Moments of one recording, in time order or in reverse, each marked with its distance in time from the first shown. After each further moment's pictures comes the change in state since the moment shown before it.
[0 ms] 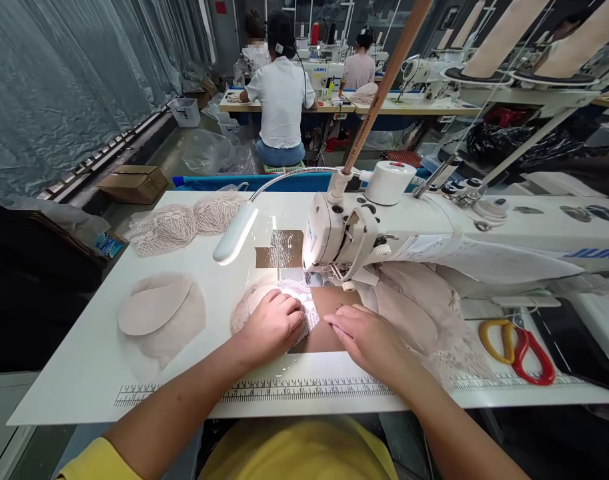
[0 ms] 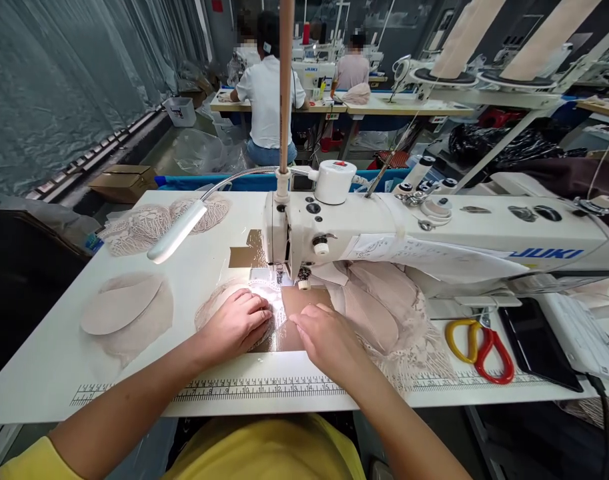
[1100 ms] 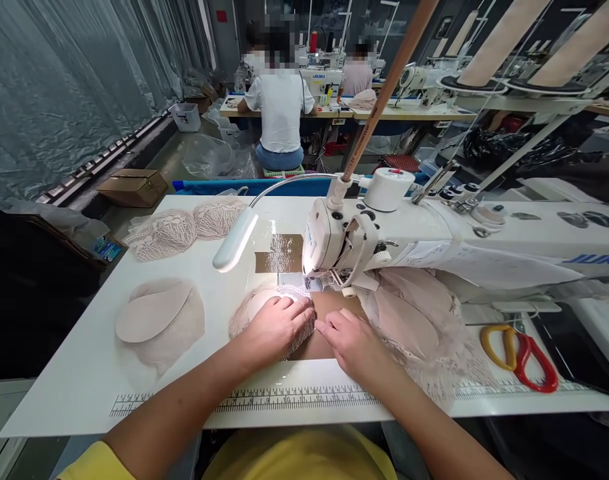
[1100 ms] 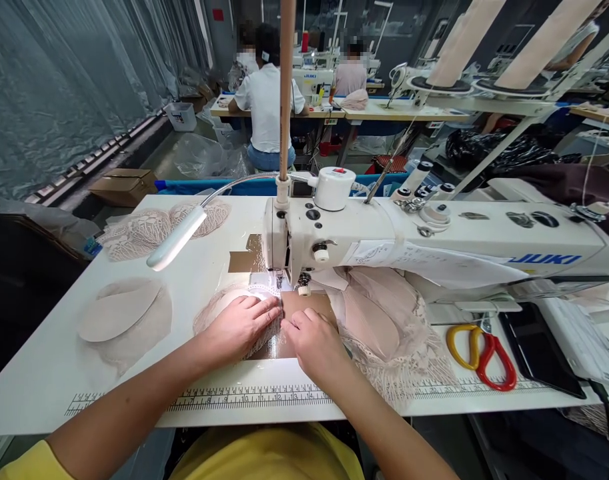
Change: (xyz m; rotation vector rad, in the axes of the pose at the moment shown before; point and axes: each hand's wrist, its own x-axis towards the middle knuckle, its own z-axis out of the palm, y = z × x) left_hand 0.005 -0.005 0.007 0.166 -0.100 0.059; right_hand 0.007 0.001 0.031 -0.240 0.052 -0.096
